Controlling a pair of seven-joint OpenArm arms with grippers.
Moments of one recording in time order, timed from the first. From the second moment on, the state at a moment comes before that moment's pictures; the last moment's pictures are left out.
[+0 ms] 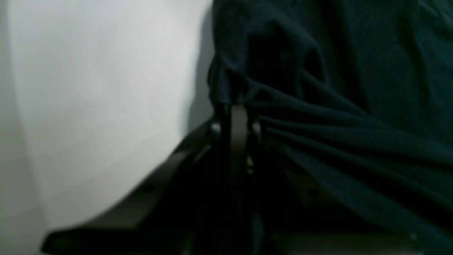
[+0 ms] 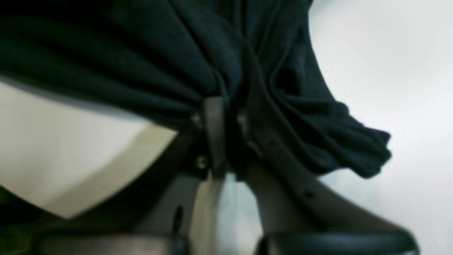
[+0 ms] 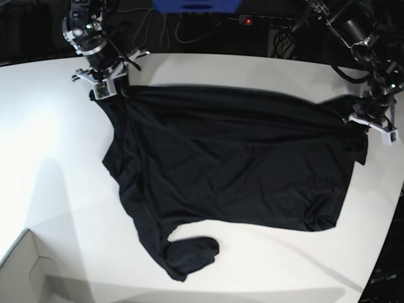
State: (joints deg) left arm -0.6 -10.9 -46.4 70.8 -11.1 -31.7 35.3; right arm -30.4 0.8 13.0 97.5 -4.3 25.6 -12.9
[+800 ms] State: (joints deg) left arm 18.7 -11.2 -46.3 86.9 -23.1 -31.5 37.1; right arm -41.8 1.3 12.6 110.2 -4.6 25.8 -13.9
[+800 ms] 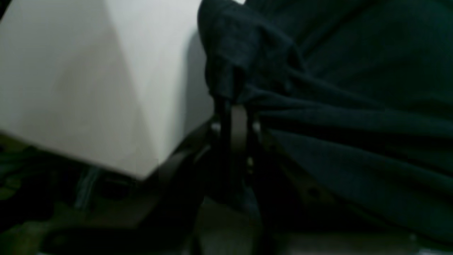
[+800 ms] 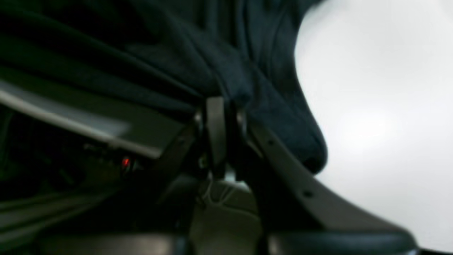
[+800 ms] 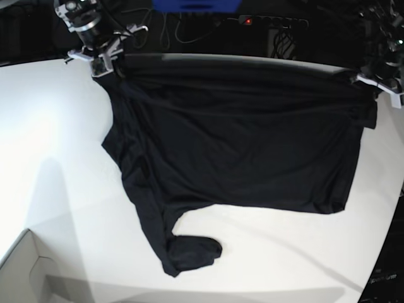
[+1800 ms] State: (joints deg) left arm 18.2 -10.9 -51.5 82.6 -22.8 -31.9 37.7; right arm -42.3 2.5 12.6 106.1 -4.5 26.0 -13.7
